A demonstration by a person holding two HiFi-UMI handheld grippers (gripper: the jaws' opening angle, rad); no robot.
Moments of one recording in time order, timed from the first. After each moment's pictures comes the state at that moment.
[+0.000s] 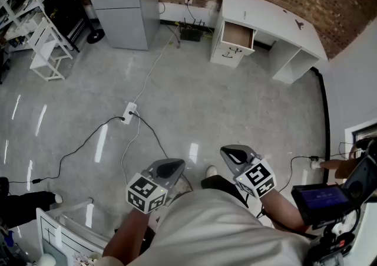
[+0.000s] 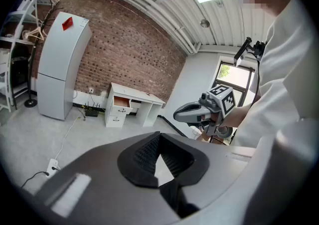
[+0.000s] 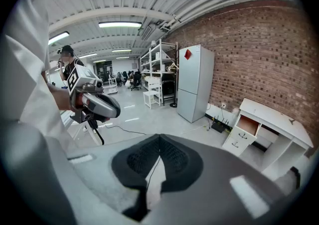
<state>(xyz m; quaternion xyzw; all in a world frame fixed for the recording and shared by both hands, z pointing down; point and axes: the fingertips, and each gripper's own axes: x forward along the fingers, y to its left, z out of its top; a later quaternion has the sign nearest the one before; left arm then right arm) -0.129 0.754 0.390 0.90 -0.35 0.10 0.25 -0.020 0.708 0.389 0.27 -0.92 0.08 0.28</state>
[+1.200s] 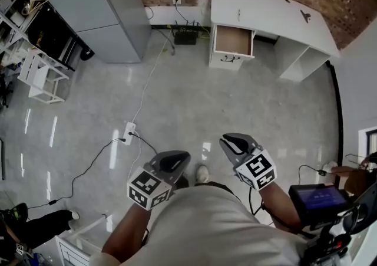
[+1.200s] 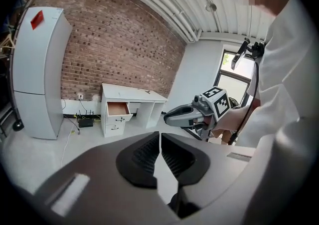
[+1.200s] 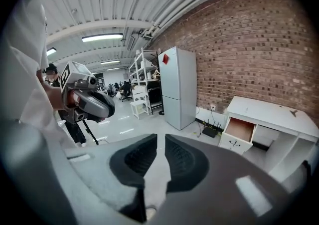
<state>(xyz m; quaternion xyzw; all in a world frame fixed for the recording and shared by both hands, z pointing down) -0.037 0.470 0.366 0.90 -0.33 0.16 0.22 0.056 0.419 0.396 0.29 -0.92 0.12 0.23</state>
